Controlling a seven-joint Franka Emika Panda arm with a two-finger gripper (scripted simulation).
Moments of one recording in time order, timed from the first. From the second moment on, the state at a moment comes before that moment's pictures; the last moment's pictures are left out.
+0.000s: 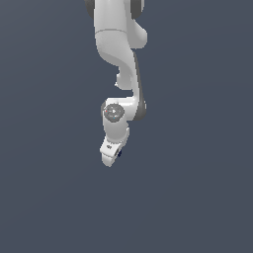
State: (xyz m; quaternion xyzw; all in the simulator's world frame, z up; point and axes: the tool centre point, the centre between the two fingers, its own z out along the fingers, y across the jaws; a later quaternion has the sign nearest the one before) arm 0.000 -0.042 0.020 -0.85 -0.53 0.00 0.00
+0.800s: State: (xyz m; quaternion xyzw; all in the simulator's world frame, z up) arm 0.001 -0.042 0.014 -0.85 -0.53 0.00 0.00
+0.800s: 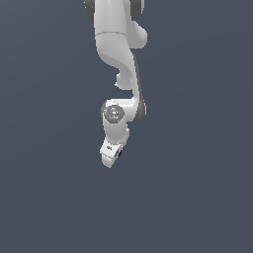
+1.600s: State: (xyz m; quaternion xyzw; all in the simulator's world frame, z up) arm -0.020 -0.045 0.074 -0.85 -0.53 0.00 0.00
